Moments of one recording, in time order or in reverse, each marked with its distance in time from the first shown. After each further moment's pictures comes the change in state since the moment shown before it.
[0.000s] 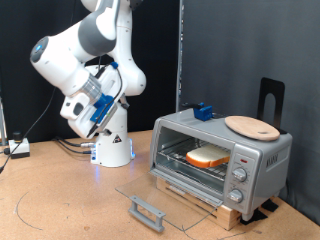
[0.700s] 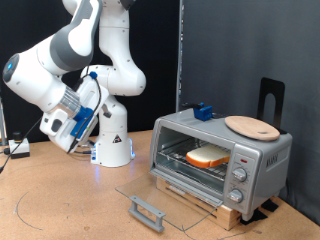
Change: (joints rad) arm -0.031 0.182 -0.046 0.143 -0.045 -0.161 0.017
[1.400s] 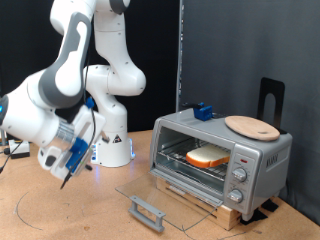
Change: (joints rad) arm -0.003 0.246 -0.001 0.034 0.077 0.185 0.095
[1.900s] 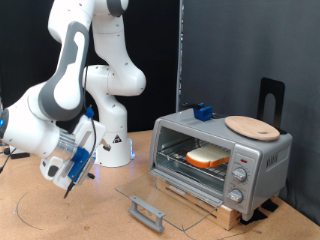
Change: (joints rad) arm 0.003 0.057 0.006 -0.003 -0.011 0.025 -0.088
